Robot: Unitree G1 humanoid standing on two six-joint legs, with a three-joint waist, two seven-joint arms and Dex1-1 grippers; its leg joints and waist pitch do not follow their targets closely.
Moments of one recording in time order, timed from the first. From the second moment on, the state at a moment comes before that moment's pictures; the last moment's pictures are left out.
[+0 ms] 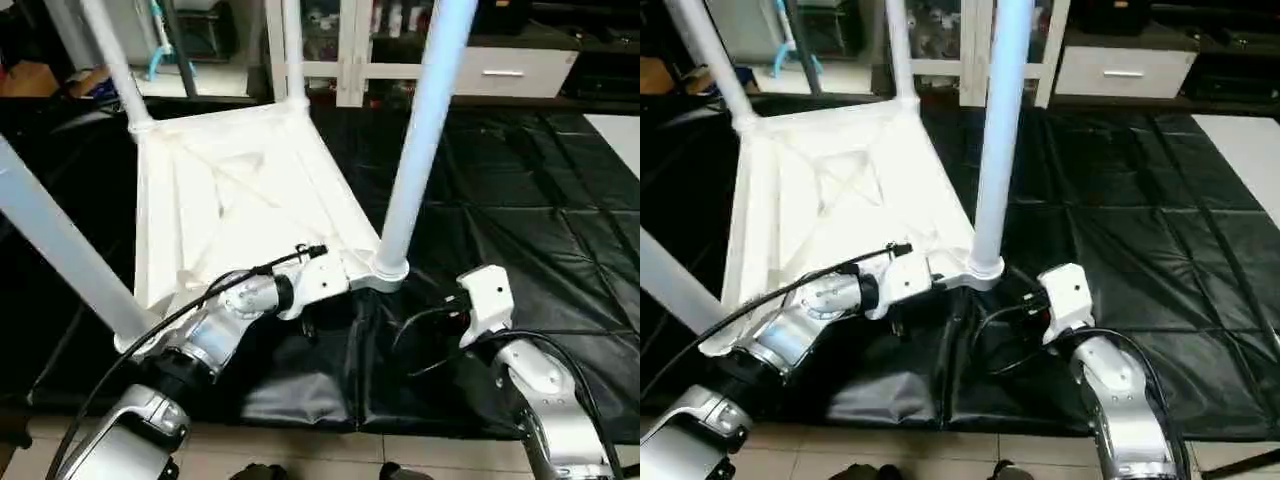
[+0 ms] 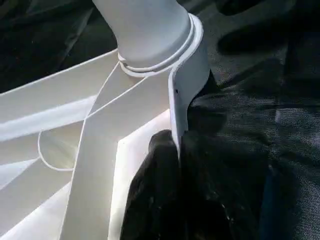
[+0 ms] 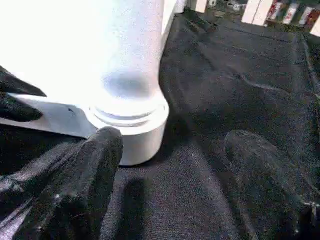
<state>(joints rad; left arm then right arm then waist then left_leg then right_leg) -0.58 0.24 -0.40 0.58 0.22 -0.15 -0.72 -0.07 -0.23 -0.01 0.09 0.07 0.08 0.43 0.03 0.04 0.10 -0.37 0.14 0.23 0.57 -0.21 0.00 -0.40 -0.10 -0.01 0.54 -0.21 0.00</state>
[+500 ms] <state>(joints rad) -0.33 0.27 -0.22 0.08 0.00 0.01 -0.71 -0.08 -0.21 0.01 0.09 0.08 0.06 0.44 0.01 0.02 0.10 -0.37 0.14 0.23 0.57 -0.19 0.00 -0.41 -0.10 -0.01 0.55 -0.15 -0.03</state>
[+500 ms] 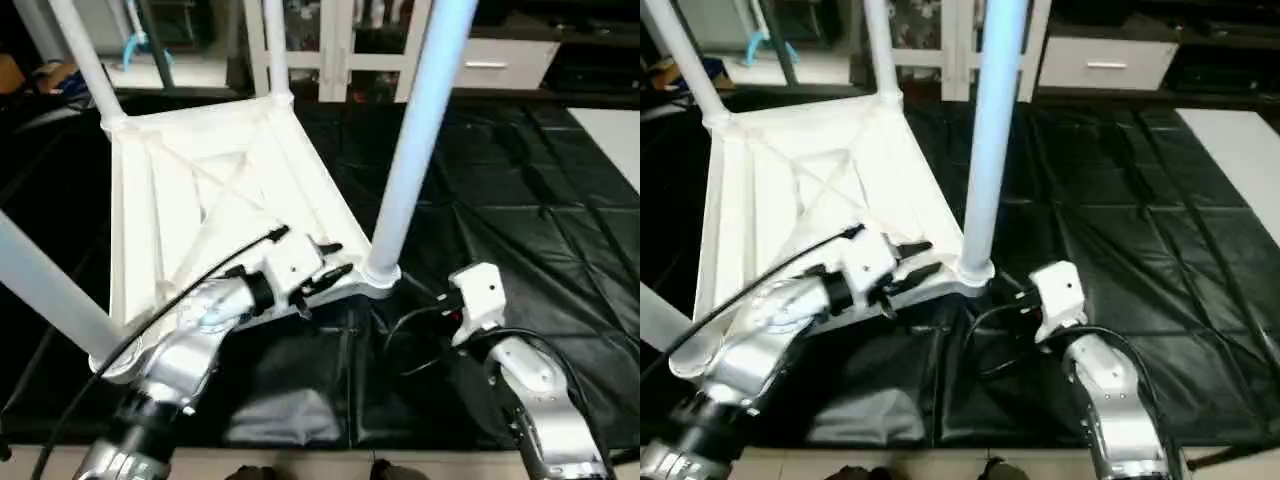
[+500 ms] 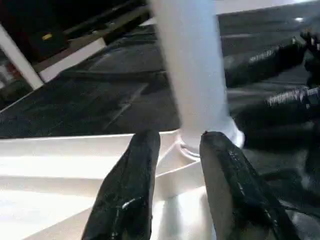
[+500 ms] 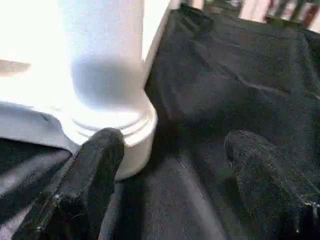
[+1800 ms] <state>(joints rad) 0.42 0.16 0.02 -0.50 -0.16 0.27 -0.34 -0.15 -0.24 0.17 -0.02 0.37 0.22 0.85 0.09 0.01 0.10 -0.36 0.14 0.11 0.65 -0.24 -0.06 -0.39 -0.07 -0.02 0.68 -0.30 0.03</state>
